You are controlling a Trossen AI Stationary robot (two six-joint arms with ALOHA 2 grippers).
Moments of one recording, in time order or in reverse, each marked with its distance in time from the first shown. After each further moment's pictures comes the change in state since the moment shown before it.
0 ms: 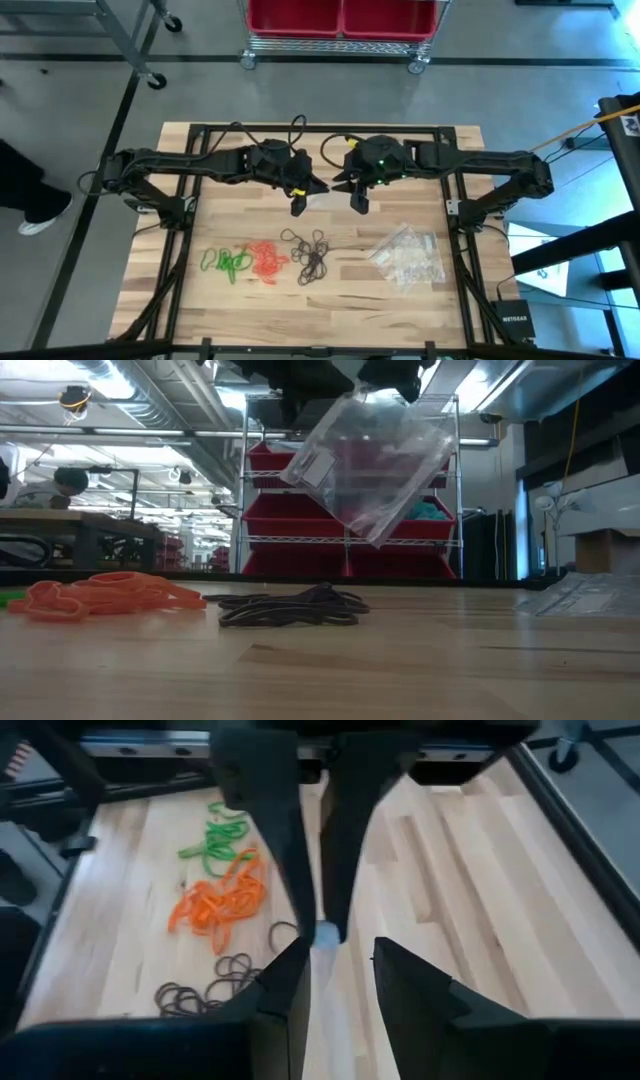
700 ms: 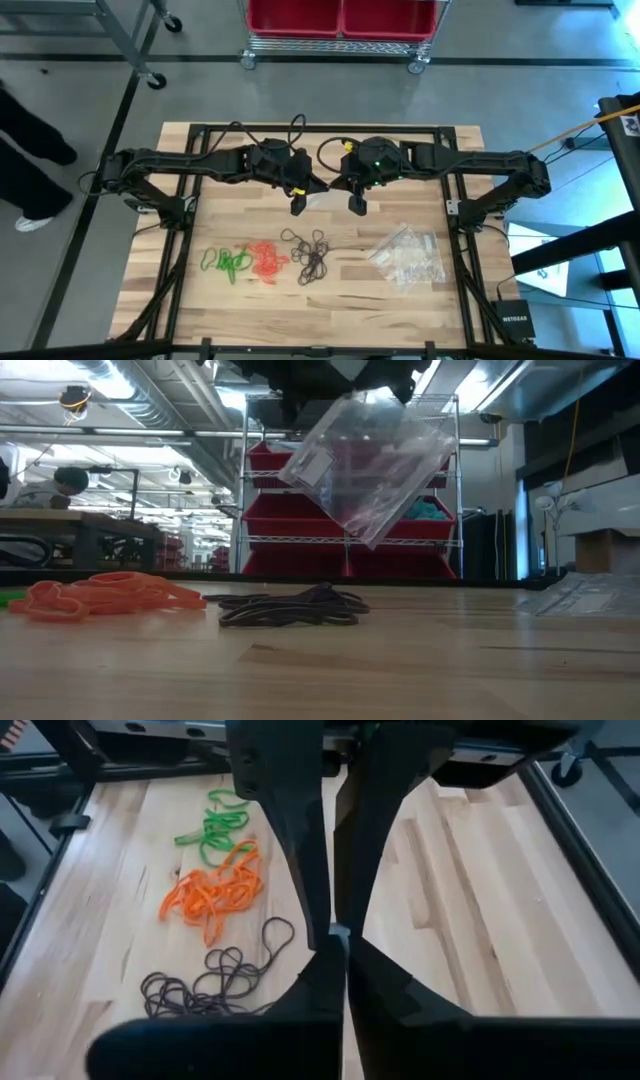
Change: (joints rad) left arm 0.000 0.000 0.000 -0.002 -0.003 0.012; right arm 0.000 0.021 0.000 0.018 0.012 -0.079
